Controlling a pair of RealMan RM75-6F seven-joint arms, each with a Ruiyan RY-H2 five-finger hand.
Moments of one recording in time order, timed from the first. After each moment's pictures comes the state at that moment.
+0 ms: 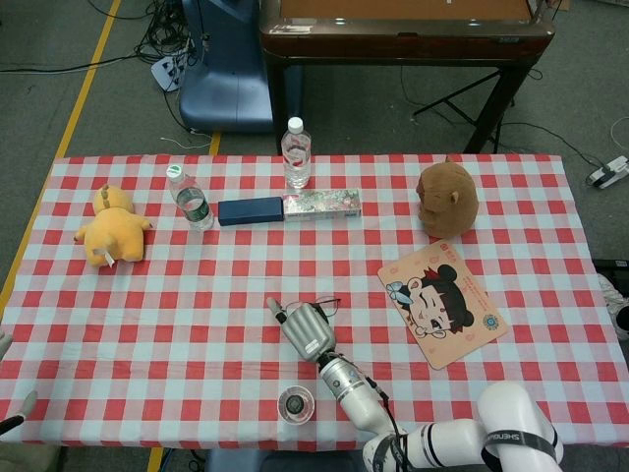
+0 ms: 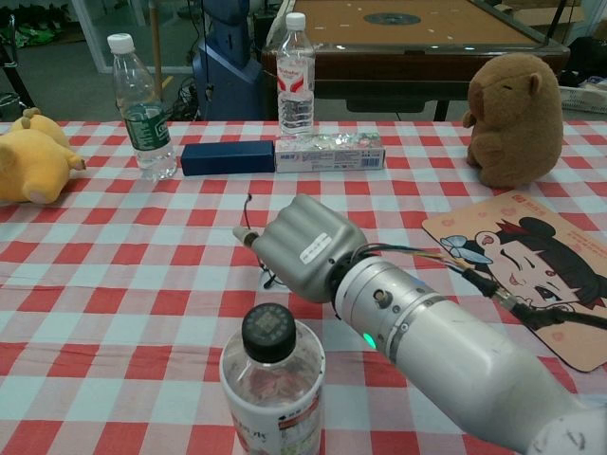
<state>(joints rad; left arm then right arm) 0.10 -1.13 0.01 -1.50 1.51 1.59 -0.12 0.88 -2.00 0.10 -1.42 -0.96 1.14 -1.37</state>
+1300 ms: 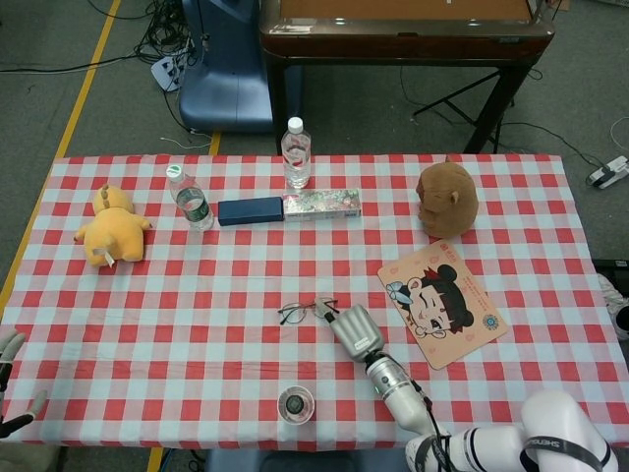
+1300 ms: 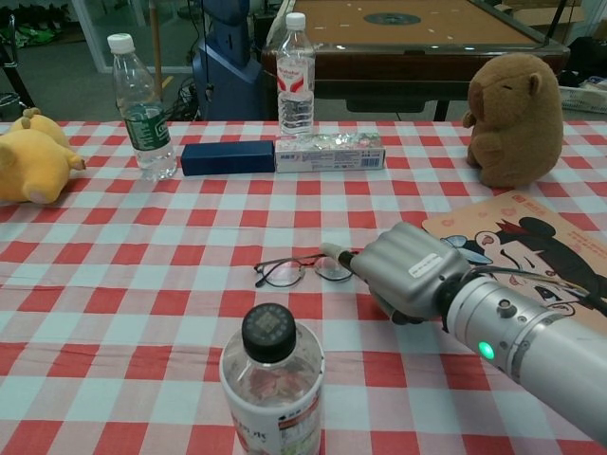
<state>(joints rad) 0.09 -1.13 0.02 -1.53 1.52 1.59 -0.07 0.73 -1.84 0.01 -1.45 -1.00 1.12 -1.07</state>
